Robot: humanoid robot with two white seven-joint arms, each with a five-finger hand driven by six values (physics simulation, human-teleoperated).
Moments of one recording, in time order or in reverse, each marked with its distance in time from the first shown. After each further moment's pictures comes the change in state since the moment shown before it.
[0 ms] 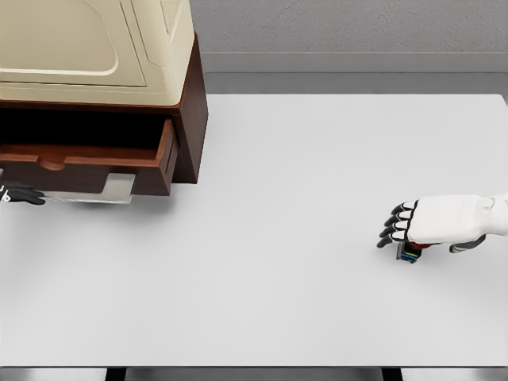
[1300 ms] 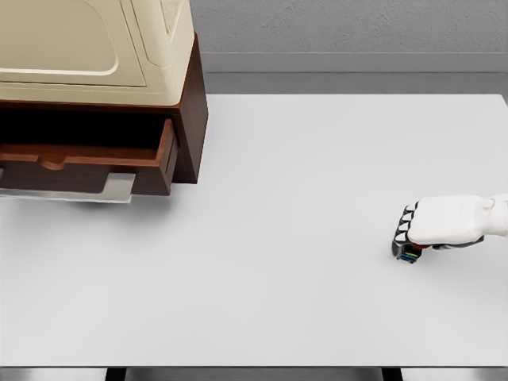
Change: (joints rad) left arm -0.031 0.010 0.194 0.010 0.366 0.003 -0.001; right arm 0.000 -0.001 0.003 0.000 0.000 0.000 0.000
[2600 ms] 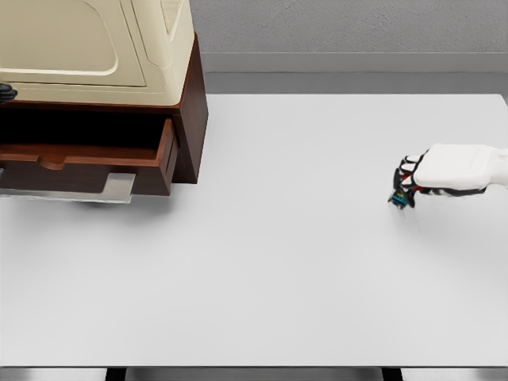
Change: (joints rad) left arm -0.002 -0.027 -0.042 -0.002 -0.005 -0.048 0.000; right arm -0.009 0.109 -0.180 0.175 -0.078 -0.001 0.001
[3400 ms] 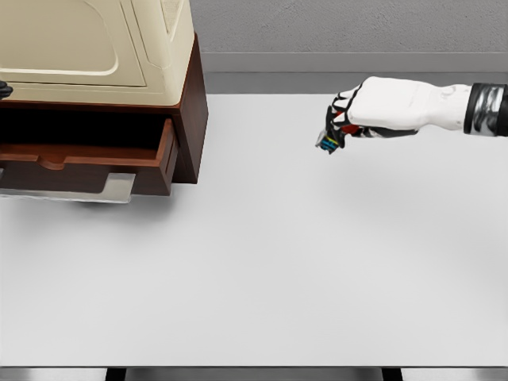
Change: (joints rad) left arm 0.001 0.005 0.003 0.006 0.001 0.000 0.000; right arm -0.140 0.287 -0.086 0.032 -0.008 -0.001 0.001
